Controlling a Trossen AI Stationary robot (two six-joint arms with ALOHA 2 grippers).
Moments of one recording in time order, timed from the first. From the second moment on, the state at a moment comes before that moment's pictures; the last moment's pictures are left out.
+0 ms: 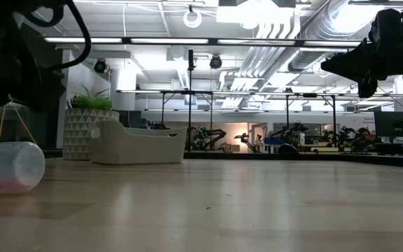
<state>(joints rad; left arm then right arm) -0.54 1.62 0.86 -0.72 0.17 -1.48 0.07 0.02 0.01 0.08 0.50 0.27</state>
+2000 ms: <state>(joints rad) 0.26 1.46 1.18 -1.03 -0.30 -0.47 0.07 0.02 0.01 0.09 0.51 0.29</state>
